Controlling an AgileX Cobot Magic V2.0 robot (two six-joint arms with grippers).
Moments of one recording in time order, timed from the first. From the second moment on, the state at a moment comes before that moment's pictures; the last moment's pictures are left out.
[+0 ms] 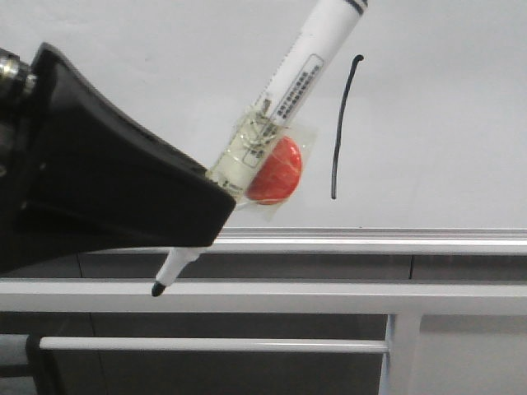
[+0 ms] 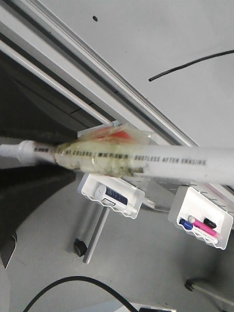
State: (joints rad) left arm -1.14 1.05 -0.52 0.70 0.09 -0.68; right arm 0.72 0.48 -0.61 0.71 0.20 -0.91
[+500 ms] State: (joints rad) left arm -1.14 1.05 -0.52 0.70 0.08 -0.68; right arm 0.61 0.03 -0.26 0.70 0.12 -0.91
